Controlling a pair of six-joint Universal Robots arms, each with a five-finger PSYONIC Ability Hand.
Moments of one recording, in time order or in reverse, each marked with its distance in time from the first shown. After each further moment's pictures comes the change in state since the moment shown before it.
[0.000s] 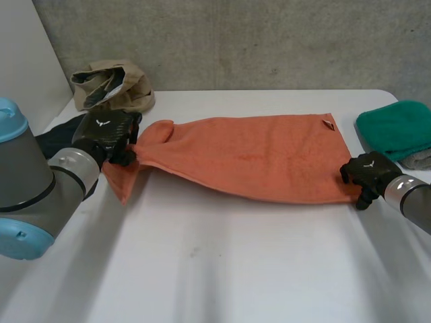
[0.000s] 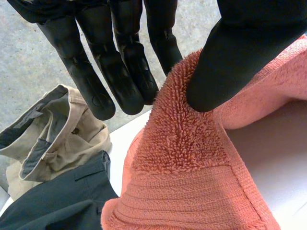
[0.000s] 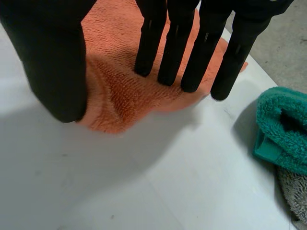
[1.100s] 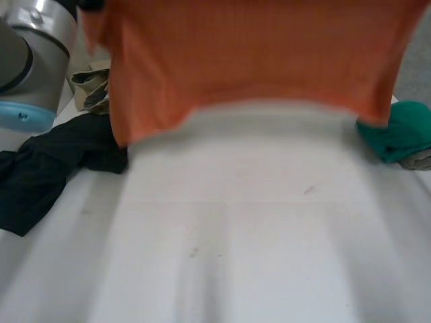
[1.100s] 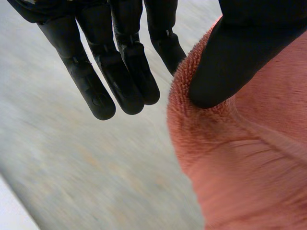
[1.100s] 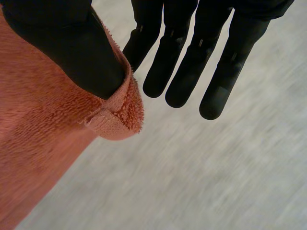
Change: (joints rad) left arm -0.030 -0.109 0.666 0.107 -0.051 0.243; right arm 0.020 -0.271 -0.466 -0.269 0.168 0.350; left_hand 0.000 0.000 0.004 0.004 0.000; right_hand 0.358 0.439 0.449 0.462 0.454
